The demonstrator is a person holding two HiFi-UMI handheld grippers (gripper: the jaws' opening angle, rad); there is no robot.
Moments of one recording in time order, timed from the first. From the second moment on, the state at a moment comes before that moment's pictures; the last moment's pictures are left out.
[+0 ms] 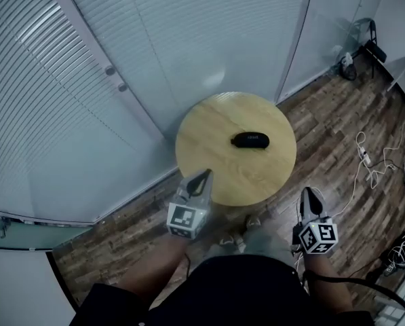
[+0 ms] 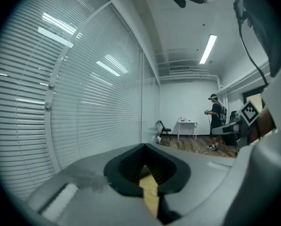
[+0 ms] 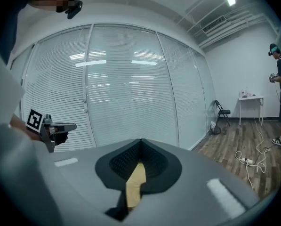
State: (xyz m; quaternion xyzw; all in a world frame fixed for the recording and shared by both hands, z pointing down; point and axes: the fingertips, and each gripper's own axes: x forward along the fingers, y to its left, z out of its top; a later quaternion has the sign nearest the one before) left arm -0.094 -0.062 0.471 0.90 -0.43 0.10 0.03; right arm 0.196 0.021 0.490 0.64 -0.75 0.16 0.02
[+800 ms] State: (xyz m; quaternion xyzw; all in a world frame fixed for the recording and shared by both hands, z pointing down) left arm -0.080 -0.205 0.483 0.84 -0.53 0.09 0.08; right arm 0.216 -0.193 0.501 0.59 -0.79 0.13 0.05
